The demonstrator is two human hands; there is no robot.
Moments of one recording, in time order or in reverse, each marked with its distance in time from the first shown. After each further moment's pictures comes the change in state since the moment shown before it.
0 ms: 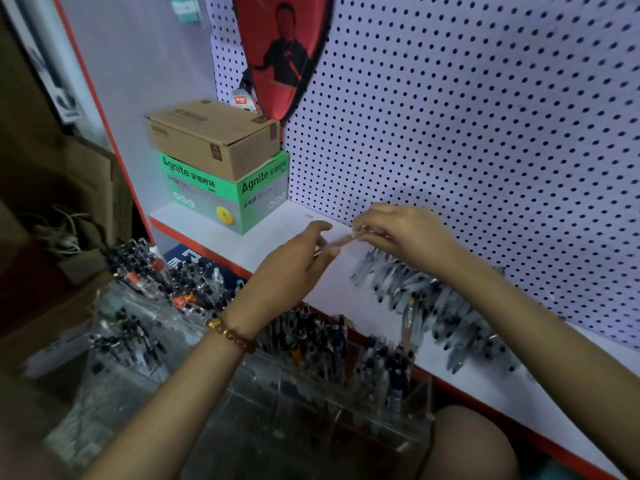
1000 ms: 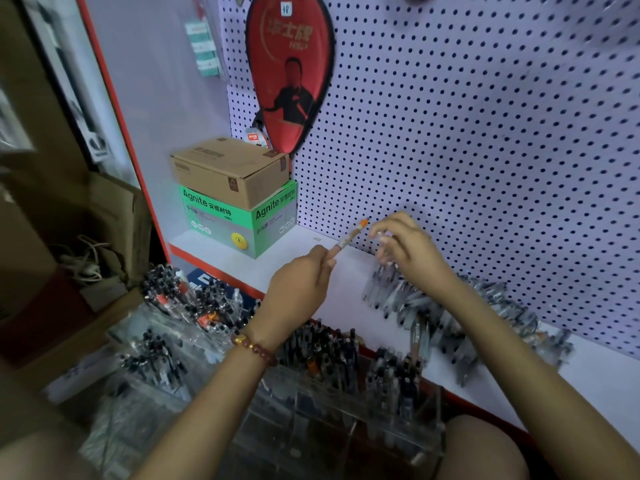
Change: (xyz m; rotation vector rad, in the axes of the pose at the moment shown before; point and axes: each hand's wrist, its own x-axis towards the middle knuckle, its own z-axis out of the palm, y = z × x) left_hand -0.003 0.007 -0.005 0.230 0.154 -0.022; right_hand -0.003 -0.021 0.002 0.544 0.132 0.450
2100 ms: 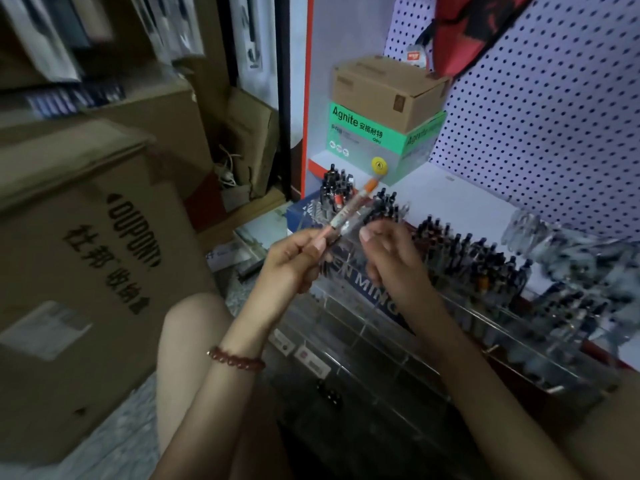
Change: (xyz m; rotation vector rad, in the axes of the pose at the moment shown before) left_hand -0.200 -0.106 -0.123 -1.042 0.155 -0.392; right_hand -0.076 -0.212 0.196 0.677 -0.113 0.358
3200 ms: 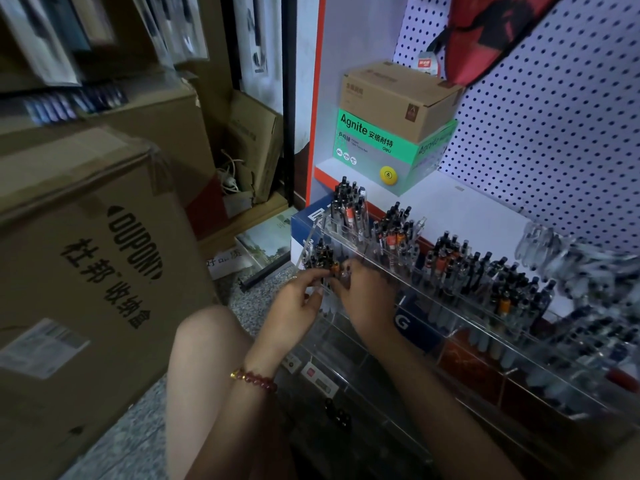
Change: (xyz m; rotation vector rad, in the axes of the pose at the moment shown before) left_hand 0.015 -0.076 -0.027 0.667 0.080 0.008; right_hand 0.050 0.082 0.049 -1.008 0.032 0.068
